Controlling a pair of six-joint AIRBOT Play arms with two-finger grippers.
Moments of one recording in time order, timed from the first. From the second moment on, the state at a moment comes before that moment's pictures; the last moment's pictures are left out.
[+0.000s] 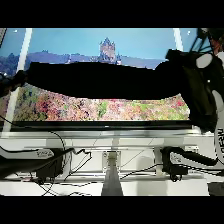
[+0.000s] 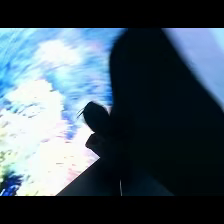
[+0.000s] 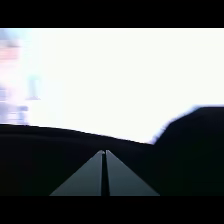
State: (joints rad) left arm 0.58 -1.47 1.09 0.76 -0.61 -1.01; right arm 0.01 -1.33 1.20 -1.21 0.60 1.47
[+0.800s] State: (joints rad) left arm 0.57 -0.83 1.12 0.66 -1.02 -0.99; right arm 0.86 -1.94 1.86 -1.13 0.55 1.67
